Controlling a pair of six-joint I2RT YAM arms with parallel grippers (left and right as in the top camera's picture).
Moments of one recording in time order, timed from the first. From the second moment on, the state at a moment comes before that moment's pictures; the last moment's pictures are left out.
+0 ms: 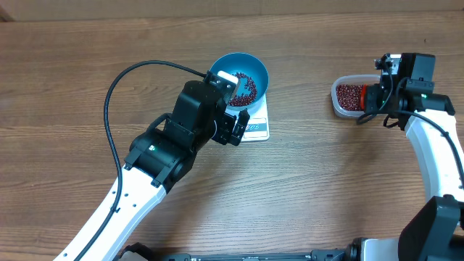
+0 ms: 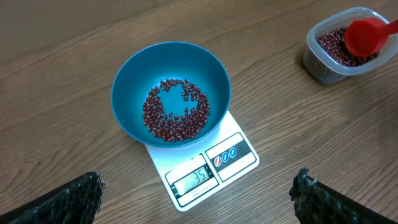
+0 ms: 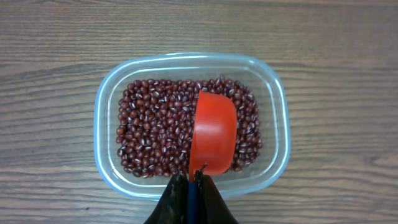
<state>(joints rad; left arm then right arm) -0.57 1.28 1.17 -0.58 -0.06 -0.07 -0.18 1.57 1.19 -0.62 -0.04 -0.17</state>
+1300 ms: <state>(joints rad) -0.57 1.28 1.17 -0.58 -0.06 -0.07 -0.19 1.63 1.16 -0.59 -0.14 -0.35</state>
